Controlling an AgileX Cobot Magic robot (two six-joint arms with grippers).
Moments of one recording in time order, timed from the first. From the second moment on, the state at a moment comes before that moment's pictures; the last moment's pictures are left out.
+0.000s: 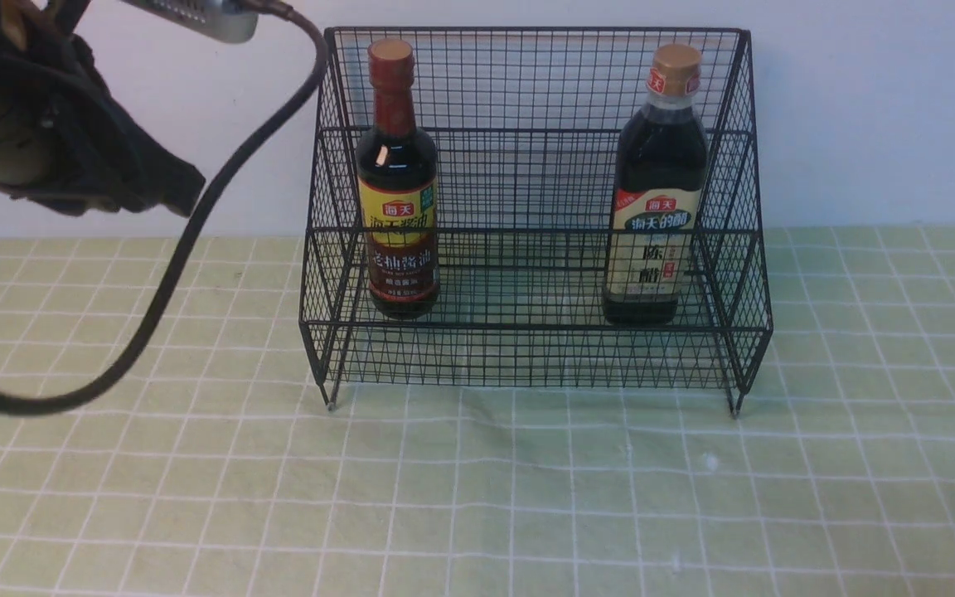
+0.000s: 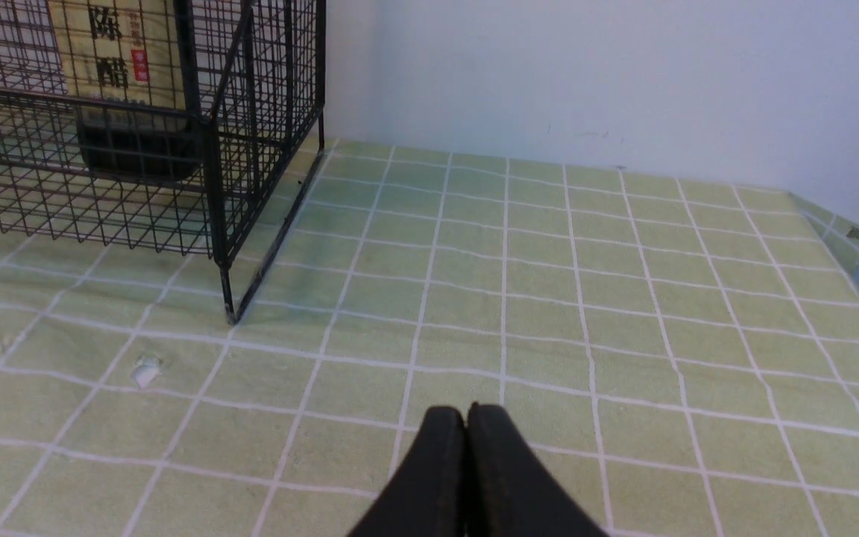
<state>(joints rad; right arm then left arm) 0.01 -0.01 0.02 -0.04 0.38 -0.03 -0.36 1.34 -1.45 0.25 1.18 -0.08</state>
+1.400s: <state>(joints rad) 0.01 -0.01 0.02 -0.04 0.38 -0.03 -0.17 0.19 -0.51 -0.01 0.51 0.06</state>
